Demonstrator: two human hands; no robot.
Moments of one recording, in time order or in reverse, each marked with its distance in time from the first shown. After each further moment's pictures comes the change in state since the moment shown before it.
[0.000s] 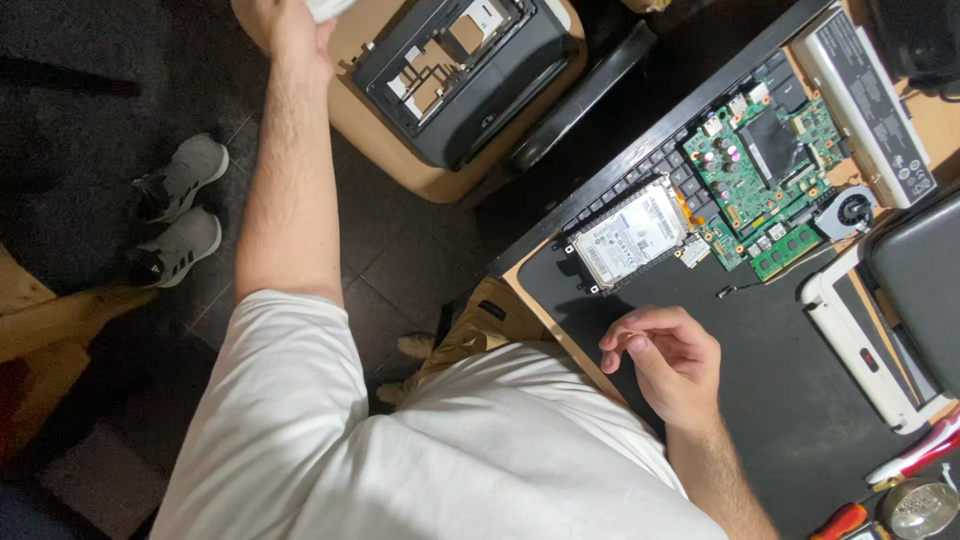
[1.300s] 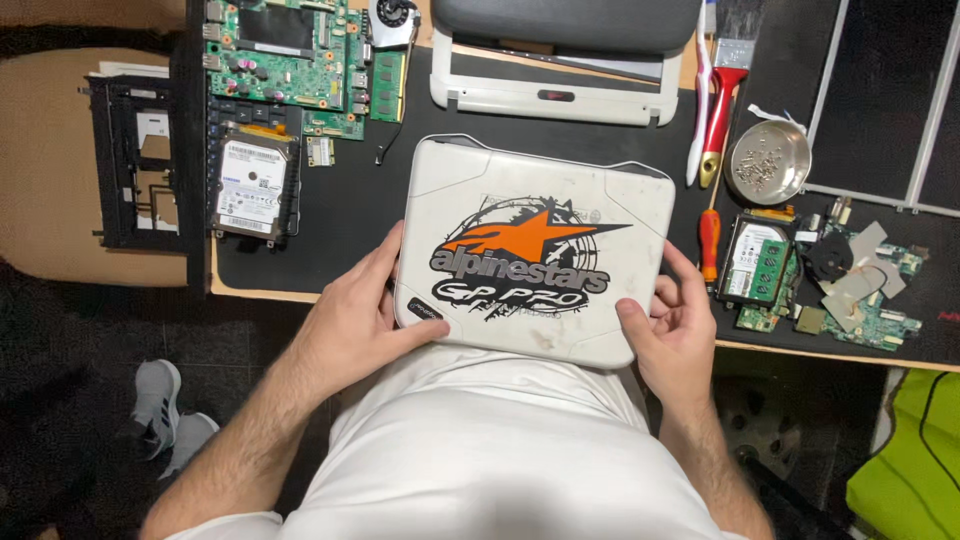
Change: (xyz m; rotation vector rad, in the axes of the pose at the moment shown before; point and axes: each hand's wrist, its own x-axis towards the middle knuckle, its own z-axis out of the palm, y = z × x) left_hand -0.658 0.014 0.046 1.486 -1.691 0.345; right_hand -0.317 -0.040 -0.098 -0.309 0.963 0.025
